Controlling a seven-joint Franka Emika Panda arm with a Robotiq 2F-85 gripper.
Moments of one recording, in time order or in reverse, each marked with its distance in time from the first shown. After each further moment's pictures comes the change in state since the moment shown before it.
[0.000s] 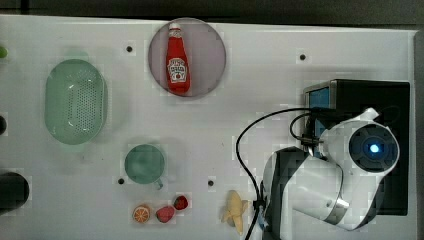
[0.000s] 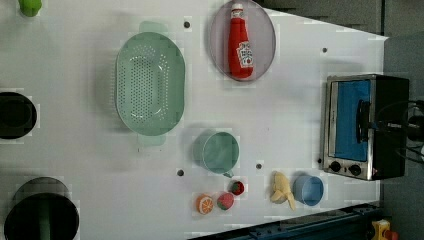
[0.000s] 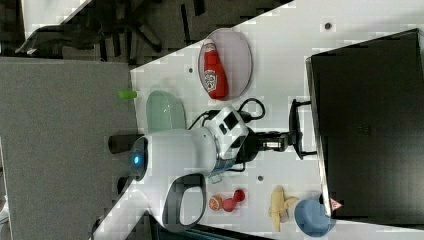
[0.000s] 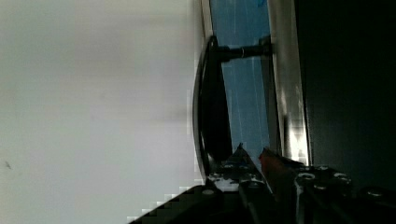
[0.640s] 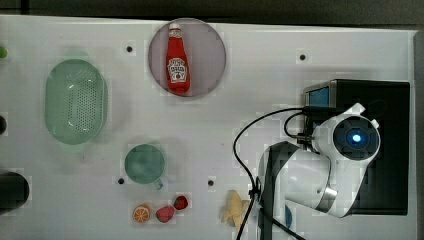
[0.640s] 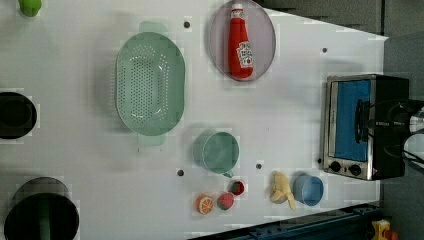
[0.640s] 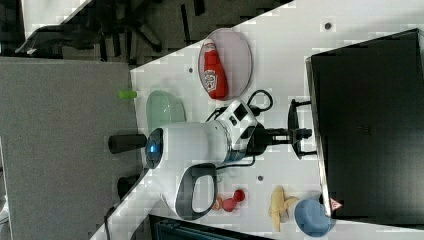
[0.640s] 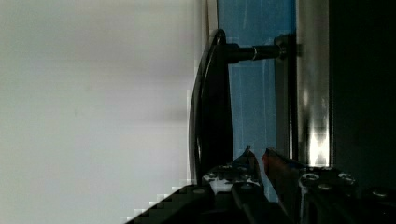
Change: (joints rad) arm -0.002 0.080 0.011 0.004 -0.016 0.062 -0.029
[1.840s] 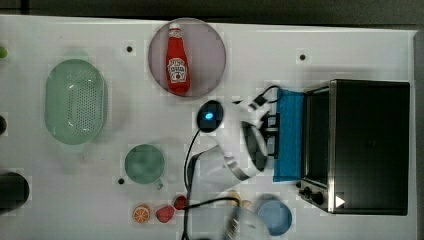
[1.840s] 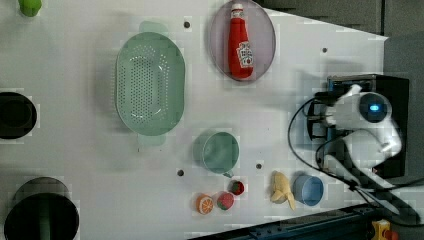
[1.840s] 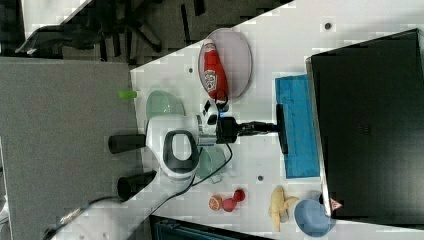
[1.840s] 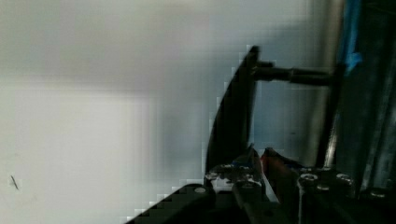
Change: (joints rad) arm 0.185 0.231 0.183 -0.023 -0.509 0.000 0.674
